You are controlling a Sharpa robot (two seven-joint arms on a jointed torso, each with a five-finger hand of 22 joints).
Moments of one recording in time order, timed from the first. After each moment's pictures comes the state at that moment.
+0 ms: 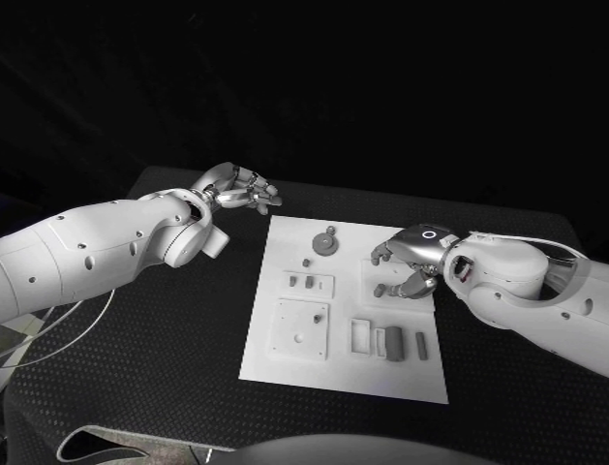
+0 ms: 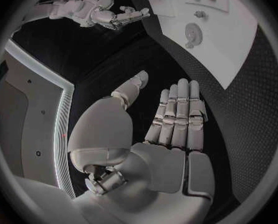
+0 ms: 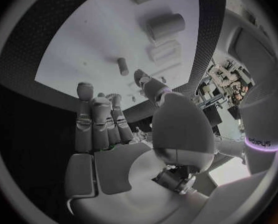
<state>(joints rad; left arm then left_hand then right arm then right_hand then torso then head) 1.25 -0.77 -0.11 1.24 -0.53 -0.28 0.22 1.06 -0.15 0.48 -0.27 0.14 0.84 0.19 0.30 0.49 1.08 0.15 0.07 0.31 0.96 0.08 0.58 0.56 0.02 0.97 -0.02 0.07 0.91 1.13 -0.82 -0.02 1.56 -1.88 -0.04 -0.14 1.09 -0.29 0.63 -0.16 0.04 0.73 0.07 0.19 0.59 0.87 0.15 0.10 0.16 1.22 0.04 1.30 0.77 0.19 1.15 0.00 0.72 1.30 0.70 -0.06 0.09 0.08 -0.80</state>
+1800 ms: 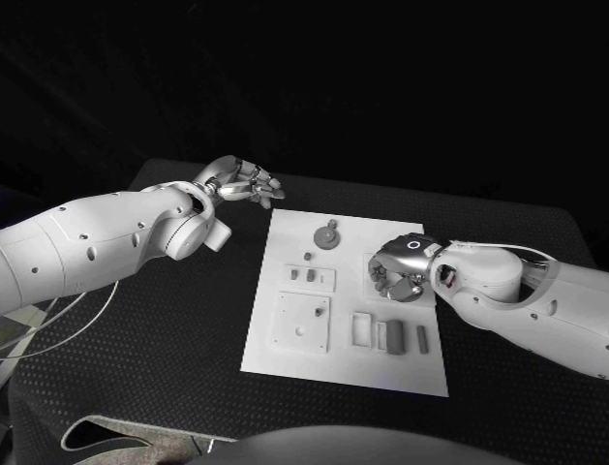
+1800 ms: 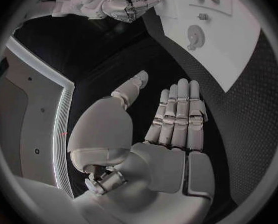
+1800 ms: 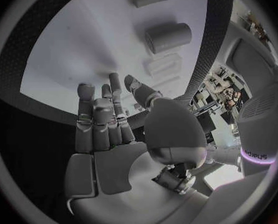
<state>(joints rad) 1.25 -0.77 -0.11 1.24 -0.51 -0.26 0.22 1.06 -0.15 0.48 -0.27 0.14 0.84 0.19 0.30 0.49 1.08 0.15 0.07 0.31 0.96 0.08 0.58 0.57 0.02 0.97 -0.02 0.07 0.91 1.12 -0.73 -0.10 1.45 -1.91 -0.06 -0.06 1.10 -0.09 0.58 -0.28 0.04 0.90 0.15 0.27 0.58 1.13 0.11 0.17 0.15 1.28 0.00 1.31 0.76 0.19 1.20 -0.01 0.72 1.31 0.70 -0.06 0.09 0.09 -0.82</state>
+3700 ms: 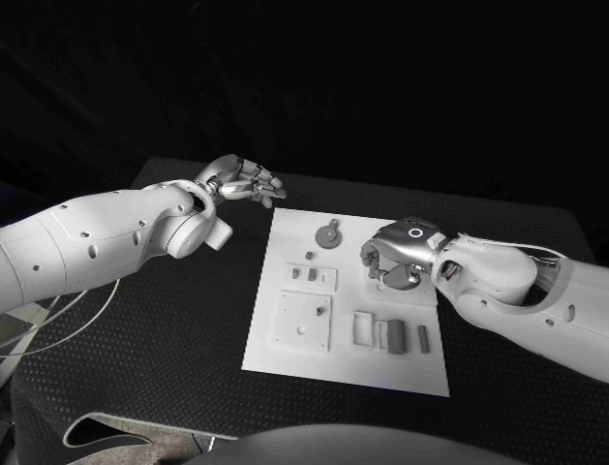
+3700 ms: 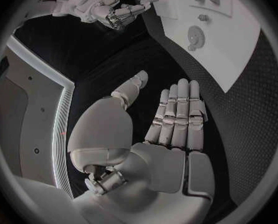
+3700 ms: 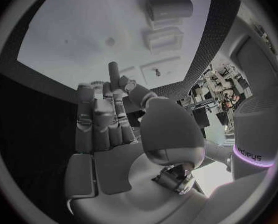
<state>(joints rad) 1.25 -0.77 -0.11 1.24 -0.50 -0.25 0.22 1.06 -0.15 0.47 -0.27 0.13 0.84 0.19 0.30 0.49 1.08 0.15 0.07 0.31 0.97 0.08 0.57 0.58 0.02 0.97 -0.02 0.07 0.91 1.12 -0.77 -0.05 1.56 -1.96 -0.19 -0.09 1.21 -0.02 0.58 -0.29 0.05 0.99 0.12 0.30 0.57 1.19 0.08 0.21 0.18 1.29 -0.05 1.33 0.77 0.19 1.21 -0.02 0.75 1.31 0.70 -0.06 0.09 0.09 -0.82</state>
